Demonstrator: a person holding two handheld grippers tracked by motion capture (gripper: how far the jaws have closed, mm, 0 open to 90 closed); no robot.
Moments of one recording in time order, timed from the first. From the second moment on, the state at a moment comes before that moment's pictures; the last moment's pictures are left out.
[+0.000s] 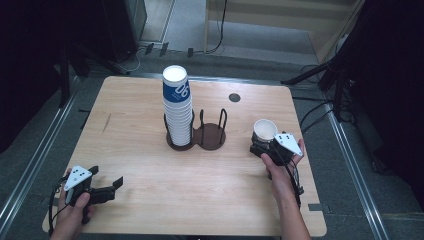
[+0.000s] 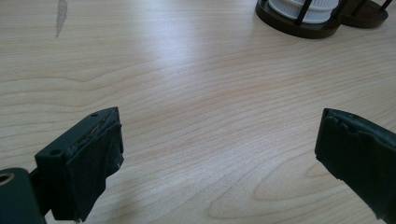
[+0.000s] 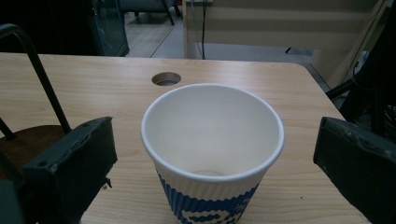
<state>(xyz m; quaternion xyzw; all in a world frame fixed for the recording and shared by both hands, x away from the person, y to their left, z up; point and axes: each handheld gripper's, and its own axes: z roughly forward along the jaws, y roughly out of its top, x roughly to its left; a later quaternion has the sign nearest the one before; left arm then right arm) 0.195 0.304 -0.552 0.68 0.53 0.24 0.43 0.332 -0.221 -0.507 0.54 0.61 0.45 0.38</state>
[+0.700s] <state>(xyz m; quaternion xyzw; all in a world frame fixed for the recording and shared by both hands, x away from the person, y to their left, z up) 0.195 0.303 -0.552 0.68 0.54 0.25 0.43 0.299 -0.245 -0.486 0.52 0.61 0.47 0.38</state>
